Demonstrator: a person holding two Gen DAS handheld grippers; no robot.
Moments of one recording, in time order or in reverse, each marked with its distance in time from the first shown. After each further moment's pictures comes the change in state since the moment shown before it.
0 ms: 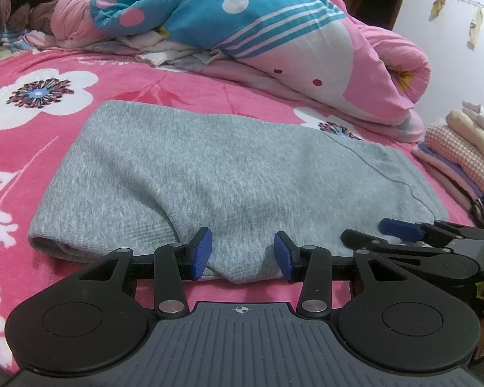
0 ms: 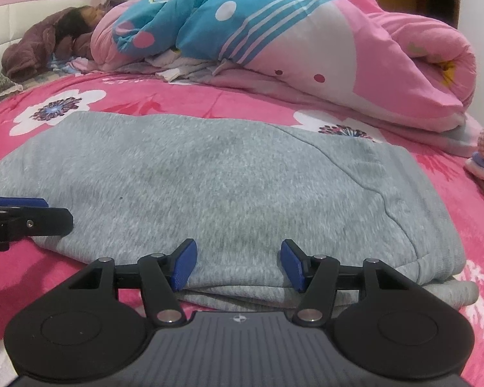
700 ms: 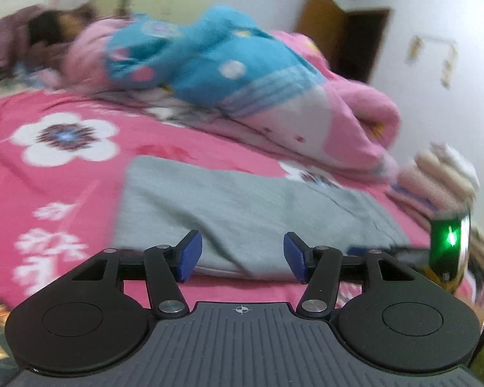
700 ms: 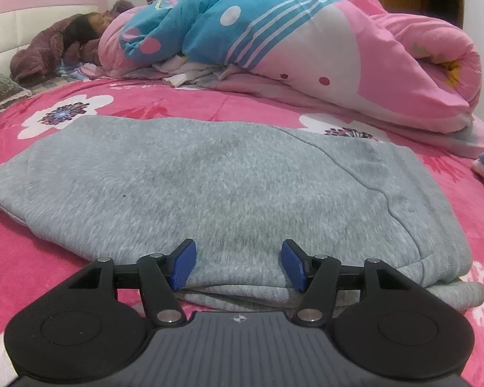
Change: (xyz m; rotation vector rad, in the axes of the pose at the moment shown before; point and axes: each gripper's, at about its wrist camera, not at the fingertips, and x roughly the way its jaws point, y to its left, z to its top) left arm -0.102 0.043 -0.003 -0.078 -0.180 -0.041; right arm 0.001 -0.008 -0.004 -0.004 -0.028 0.048
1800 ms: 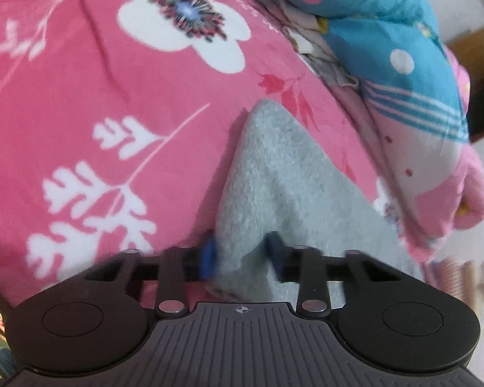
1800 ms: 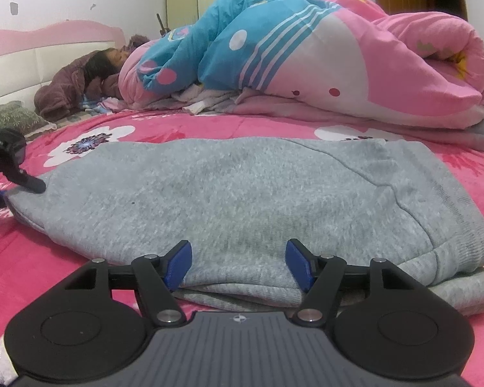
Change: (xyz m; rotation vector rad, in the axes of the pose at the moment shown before) left arm 0.086 0.090 0.038 -0.526 0.307 0.167; right arm -0.004 -0.021 -0.018 0.075 -0.113 0.130
